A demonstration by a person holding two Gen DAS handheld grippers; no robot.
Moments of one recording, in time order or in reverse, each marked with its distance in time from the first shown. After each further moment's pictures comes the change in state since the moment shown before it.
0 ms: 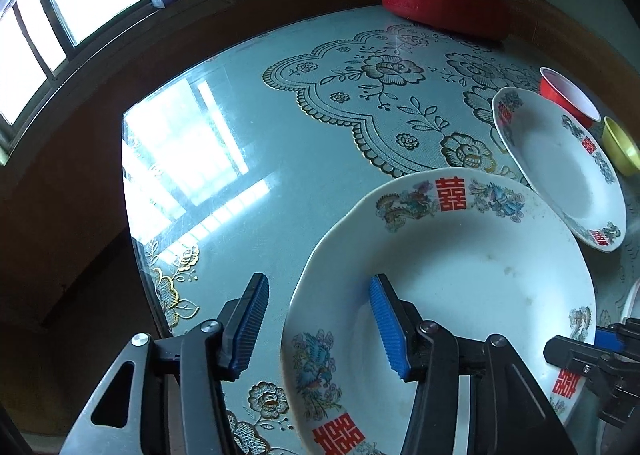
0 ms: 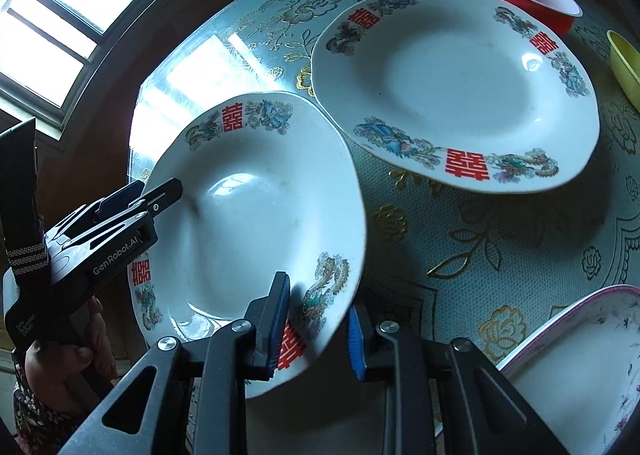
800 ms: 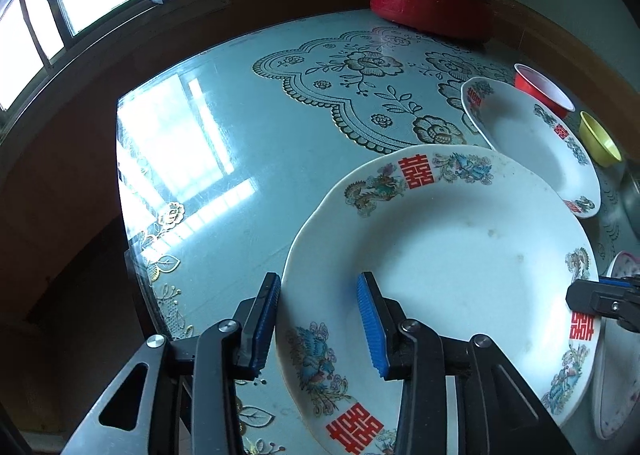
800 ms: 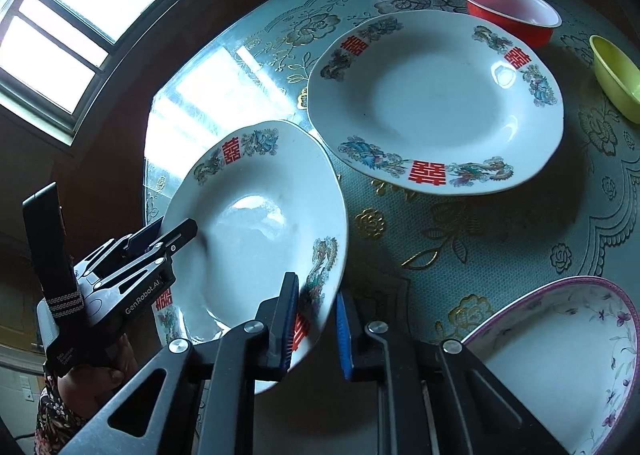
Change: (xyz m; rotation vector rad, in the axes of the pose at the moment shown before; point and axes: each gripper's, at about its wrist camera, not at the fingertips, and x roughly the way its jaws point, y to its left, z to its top) left arm -0.018 -0.005 -0.033 -0.027 -0.029 -0.068; right arm -0.040 -0.019 -0.013 -0.017 -0.047 0.030
